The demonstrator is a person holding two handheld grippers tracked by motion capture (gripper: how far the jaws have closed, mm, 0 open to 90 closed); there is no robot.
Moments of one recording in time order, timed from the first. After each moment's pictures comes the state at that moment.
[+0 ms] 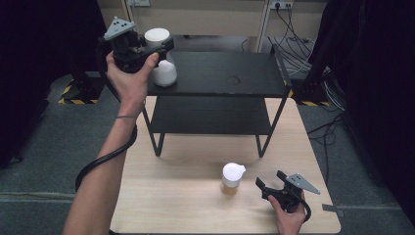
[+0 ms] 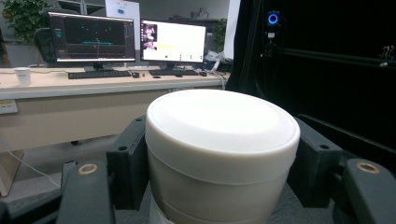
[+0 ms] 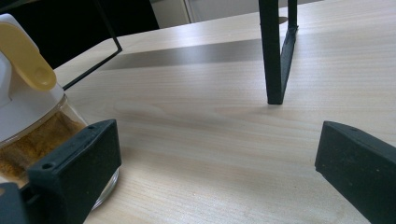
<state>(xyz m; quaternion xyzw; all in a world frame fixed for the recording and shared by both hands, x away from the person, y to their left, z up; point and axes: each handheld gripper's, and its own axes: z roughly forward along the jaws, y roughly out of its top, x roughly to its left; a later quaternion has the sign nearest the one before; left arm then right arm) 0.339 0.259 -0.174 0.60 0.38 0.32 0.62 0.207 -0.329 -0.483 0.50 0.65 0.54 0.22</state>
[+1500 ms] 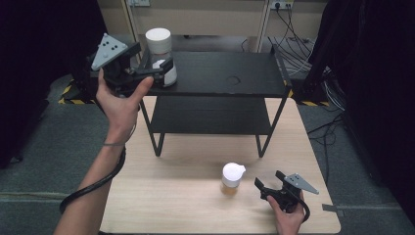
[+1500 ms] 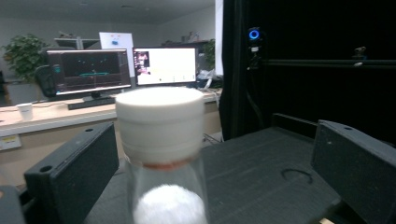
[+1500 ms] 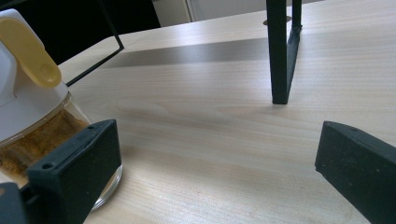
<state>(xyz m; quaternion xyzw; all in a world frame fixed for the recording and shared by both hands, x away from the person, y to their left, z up) 0.279 0.264 -0.203 0.60 0.33 0.36 0.64 0.207 -0.325 -0.483 0.49 0.65 0.54 0.22</state>
